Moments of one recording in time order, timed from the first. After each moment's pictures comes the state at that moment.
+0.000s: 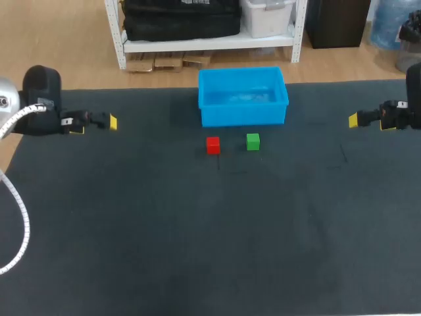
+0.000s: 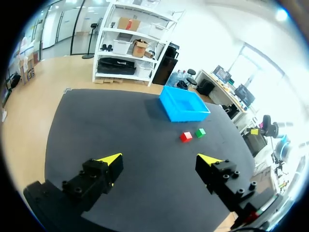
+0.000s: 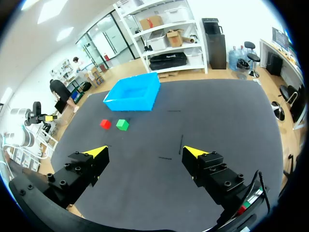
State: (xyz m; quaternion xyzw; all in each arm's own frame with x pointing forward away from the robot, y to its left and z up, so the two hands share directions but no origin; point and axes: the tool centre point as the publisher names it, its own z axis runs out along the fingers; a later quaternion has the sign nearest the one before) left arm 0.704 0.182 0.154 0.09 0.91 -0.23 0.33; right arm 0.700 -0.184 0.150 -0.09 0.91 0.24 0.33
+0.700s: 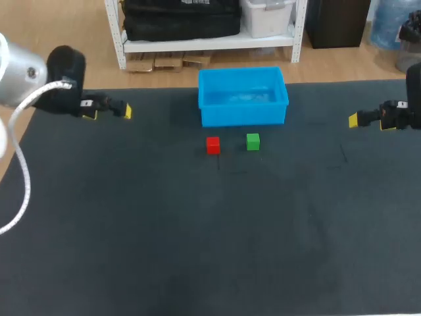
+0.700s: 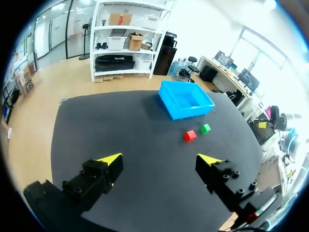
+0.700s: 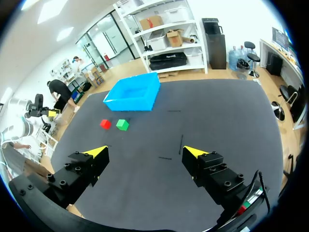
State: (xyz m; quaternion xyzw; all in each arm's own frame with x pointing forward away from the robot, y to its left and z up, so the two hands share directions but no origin) left arm 0.736 0.157 0.161 0.13 0.93 -0.18 0.30; right arm 0.700 -0.184 0.150 -0.09 0.91 0.24 0.33
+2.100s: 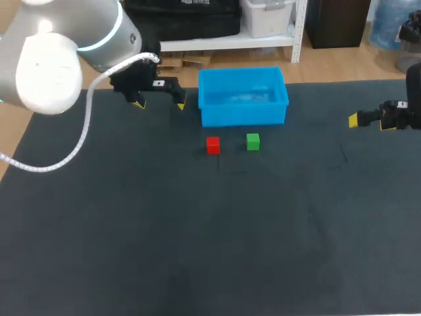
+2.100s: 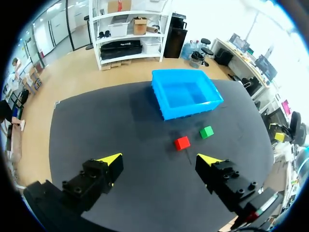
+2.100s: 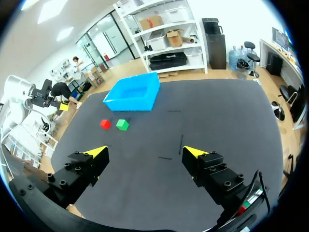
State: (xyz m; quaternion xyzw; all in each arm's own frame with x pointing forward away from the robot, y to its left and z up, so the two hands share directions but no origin) left arm 0.776 0.061 0.152 0.12 0.96 -0.10 0.22; right arm 0.700 -0.184 0.150 -0.09 0.91 0.24 0.33
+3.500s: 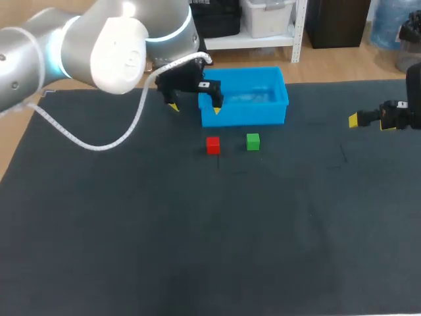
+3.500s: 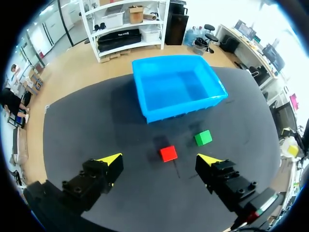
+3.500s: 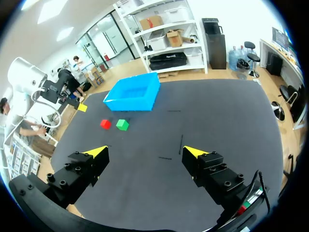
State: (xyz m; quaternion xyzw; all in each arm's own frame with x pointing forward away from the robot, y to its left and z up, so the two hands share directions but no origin) left arm 0.806 -0.011 0.113 0.13 0.98 -0.06 0.17; right arm 0.700 -0.184 0.150 -0.09 0.91 0.24 0.33
